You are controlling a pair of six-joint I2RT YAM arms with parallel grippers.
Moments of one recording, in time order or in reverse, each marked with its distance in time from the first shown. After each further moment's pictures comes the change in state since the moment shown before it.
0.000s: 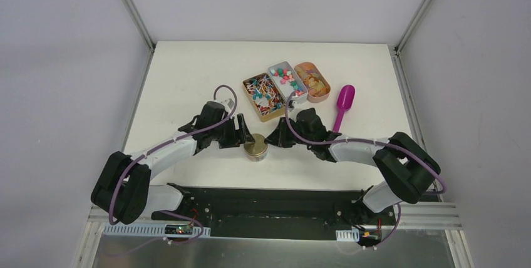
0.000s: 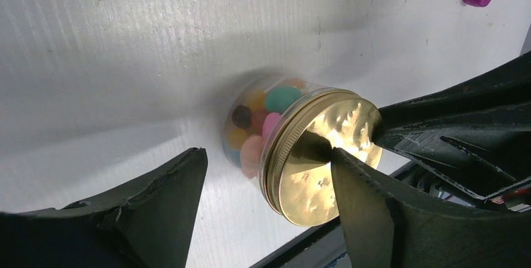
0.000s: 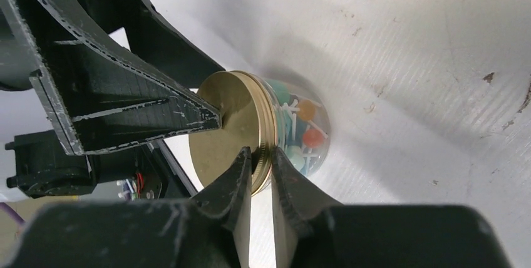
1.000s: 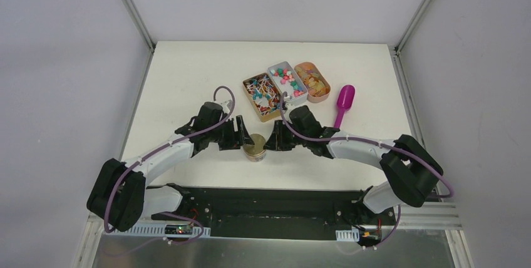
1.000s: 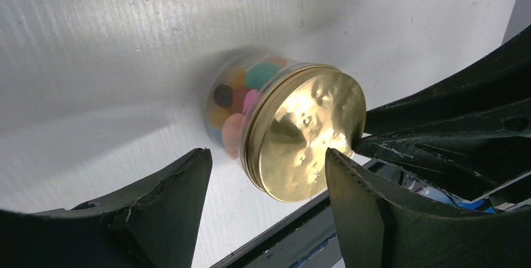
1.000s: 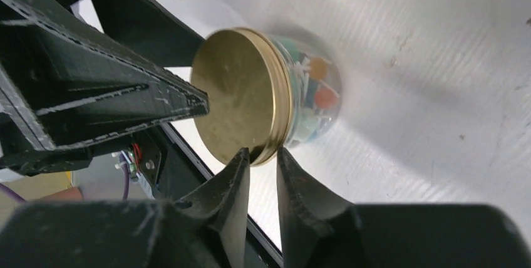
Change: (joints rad) left arm 0.000 -0.079 -0.018 -0.013 0.063 -0.033; right arm 0.046 -0.048 0.090 -0.233 0.008 -0.005
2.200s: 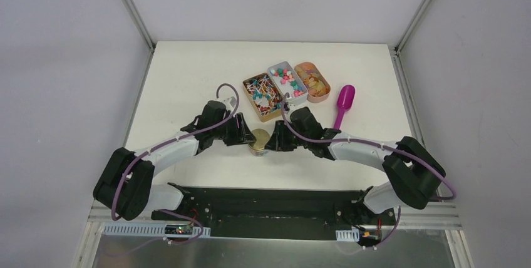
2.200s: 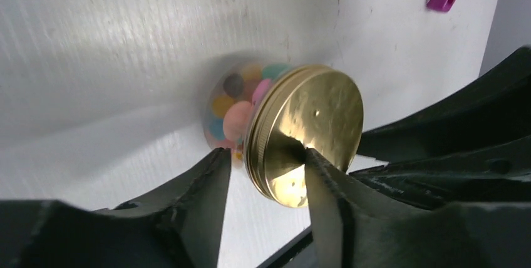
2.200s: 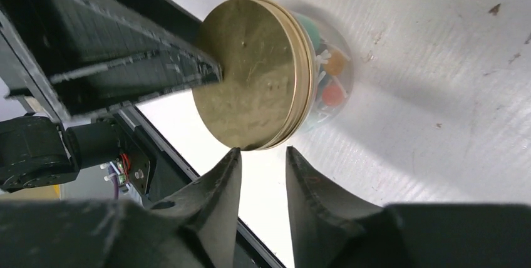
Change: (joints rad) left arm -0.003 0.105 -0.013 0.175 -0.016 -0.018; right arm 0.012 -0.006 -0.026 -0.006 0.064 0.015
